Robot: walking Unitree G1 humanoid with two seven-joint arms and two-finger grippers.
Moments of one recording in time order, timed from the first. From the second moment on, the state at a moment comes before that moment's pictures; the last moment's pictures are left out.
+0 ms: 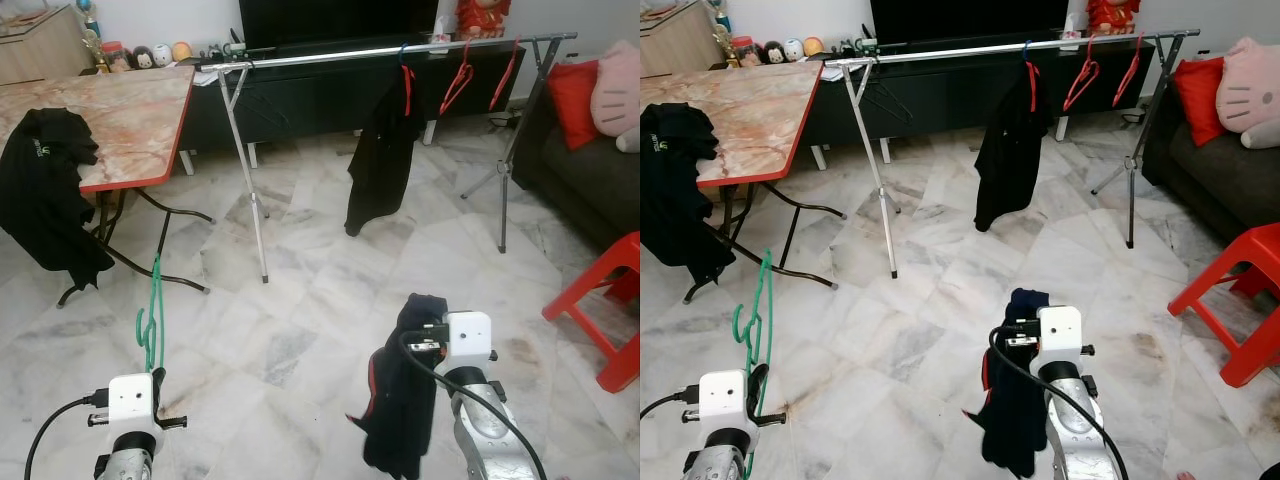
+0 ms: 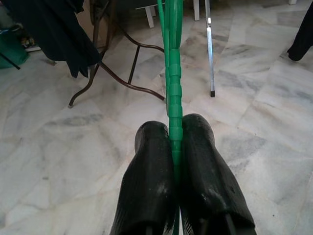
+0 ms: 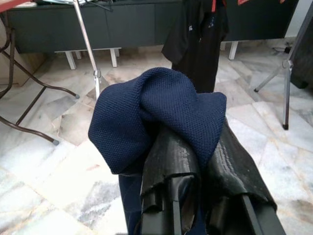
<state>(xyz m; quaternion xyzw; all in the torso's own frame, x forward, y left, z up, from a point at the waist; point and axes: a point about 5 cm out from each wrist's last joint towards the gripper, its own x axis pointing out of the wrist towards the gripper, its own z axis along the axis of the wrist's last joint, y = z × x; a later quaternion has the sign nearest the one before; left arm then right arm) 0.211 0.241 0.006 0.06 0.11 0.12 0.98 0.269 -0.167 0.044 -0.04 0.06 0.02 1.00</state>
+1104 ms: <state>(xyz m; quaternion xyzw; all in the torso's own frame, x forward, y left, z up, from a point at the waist) 0.109 0.250 -0.092 0.06 0.45 0.12 0.88 0.272 -0.168 0.038 -0.05 0.06 0.01 1.00</state>
